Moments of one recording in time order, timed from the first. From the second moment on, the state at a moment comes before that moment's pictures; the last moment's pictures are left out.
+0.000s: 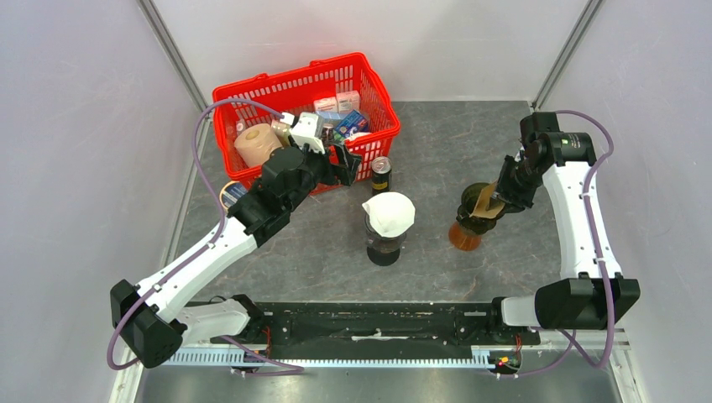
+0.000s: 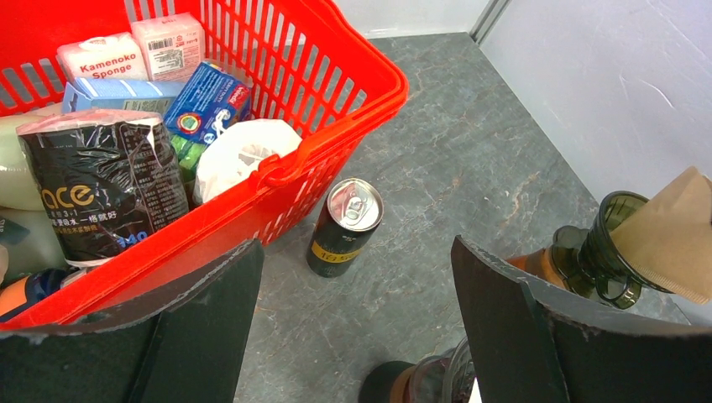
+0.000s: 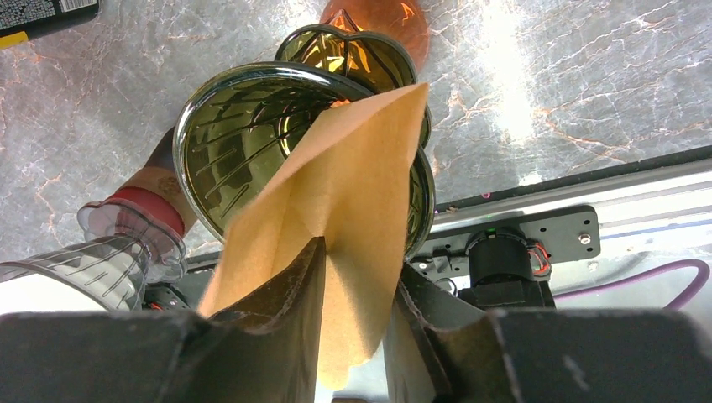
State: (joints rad) left arm -0.70 1.14 1.04 -0.05 -0.18 -0.31; right arm -0.03 1.36 1.52 -1.45 -0.11 0.44
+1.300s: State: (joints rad) left arm -0.70 1.14 1.04 -0.05 -0.17 -0.32; right arm -0.03 1.28 1.67 -1.32 -0.24 0.43
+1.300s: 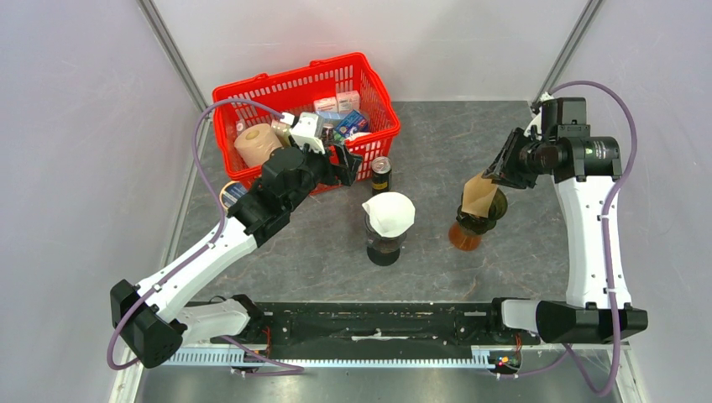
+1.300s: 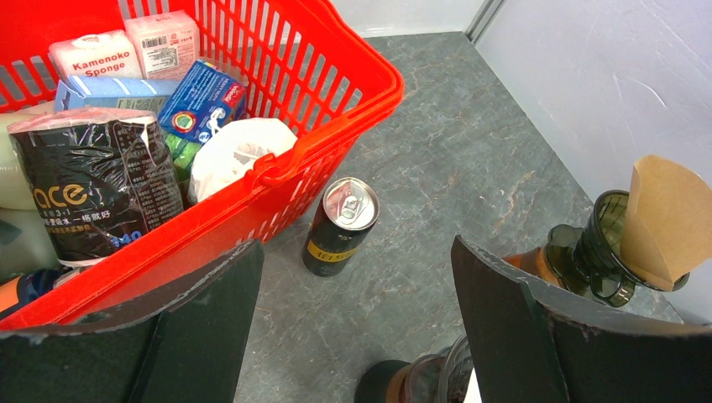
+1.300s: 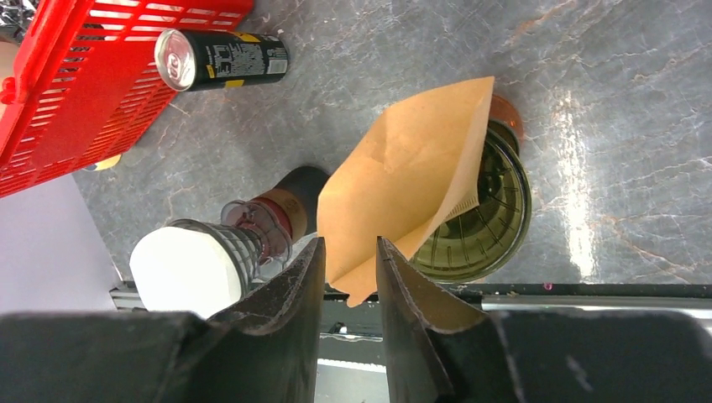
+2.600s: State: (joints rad) left arm -0.70 1.14 1.04 -0.05 -0.16 -0.32; right arm -0.03 1.31 1.52 -1.37 -0.10 0.42
